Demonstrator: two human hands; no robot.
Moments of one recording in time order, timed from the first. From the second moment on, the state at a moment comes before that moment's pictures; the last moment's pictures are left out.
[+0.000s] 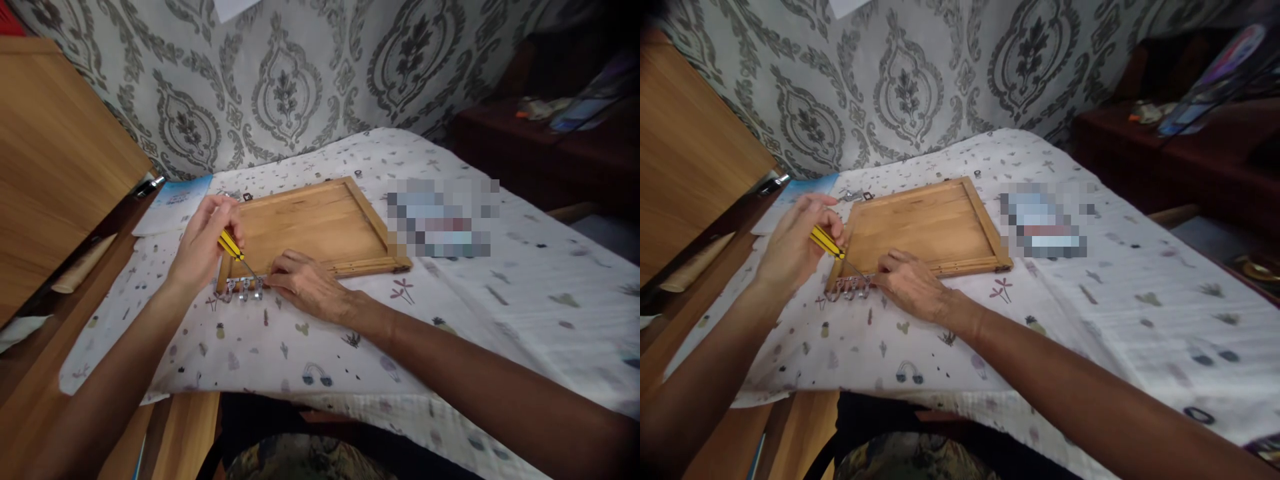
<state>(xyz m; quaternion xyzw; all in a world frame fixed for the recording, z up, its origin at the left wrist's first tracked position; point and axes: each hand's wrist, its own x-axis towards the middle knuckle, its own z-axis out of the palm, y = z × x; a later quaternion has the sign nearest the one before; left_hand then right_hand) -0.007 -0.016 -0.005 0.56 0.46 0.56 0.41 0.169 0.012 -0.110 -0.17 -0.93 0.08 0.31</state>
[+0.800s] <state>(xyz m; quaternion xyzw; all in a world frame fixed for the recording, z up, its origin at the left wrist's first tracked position) 0.006 -0.030 -0.007 0.60 0.45 0.54 0.38 0.169 0.010 -0.109 -0.18 -0.93 0.07 0.30</state>
